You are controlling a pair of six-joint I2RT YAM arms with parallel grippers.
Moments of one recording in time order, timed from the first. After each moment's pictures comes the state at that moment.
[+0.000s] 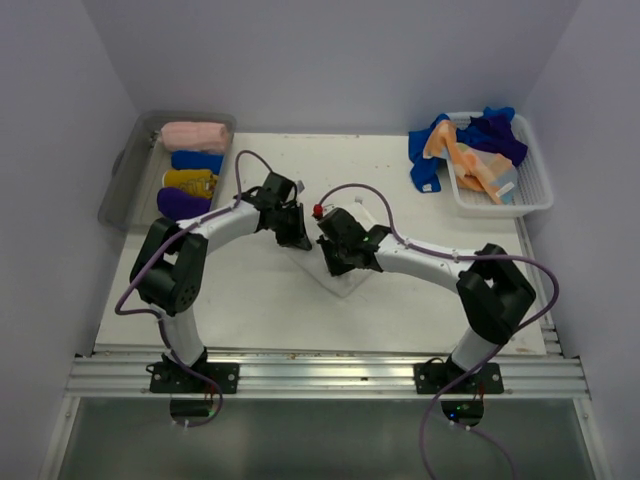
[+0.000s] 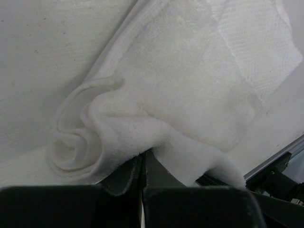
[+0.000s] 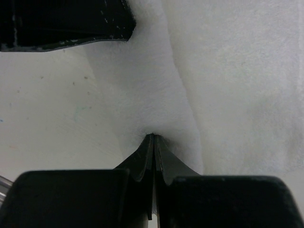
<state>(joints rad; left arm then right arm) -0.47 1.84 1.22 -0.44 0.32 -0.58 0.84 1.69 1.13 -0.44 0.11 0.38</state>
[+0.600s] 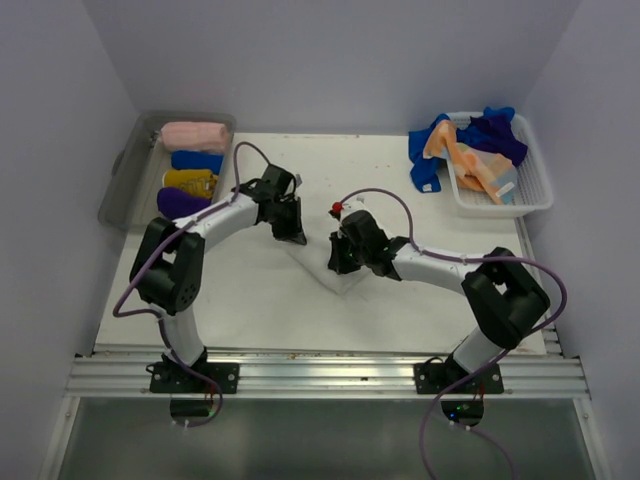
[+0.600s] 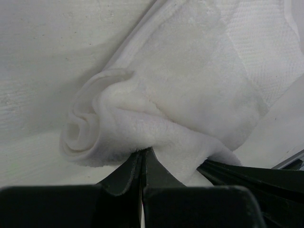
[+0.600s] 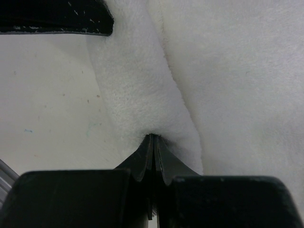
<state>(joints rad) -0.46 1.84 1.30 -0.54 0.27 -0.54 0.73 1.63 0.89 -0.07 -0.07 0.42</state>
